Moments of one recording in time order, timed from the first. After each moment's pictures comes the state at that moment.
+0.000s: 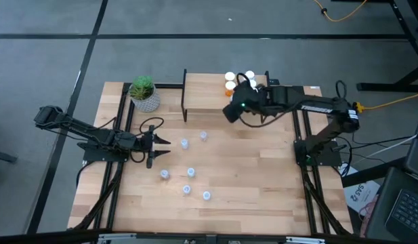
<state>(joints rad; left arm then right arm) -0.23 0.54 0.01 0.25 -0.31 -0.13 -0.10 1.58 1.64 -1.04 0.52 0.63</state>
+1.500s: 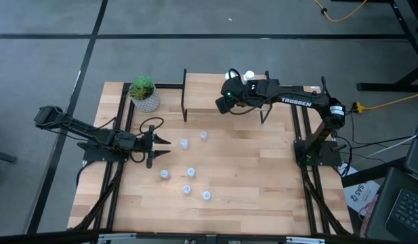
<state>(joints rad) -0.23 0.54 0.01 0.25 -0.31 -0.13 -0.28 1.72 1.60 -0.94 0.42 0.65</state>
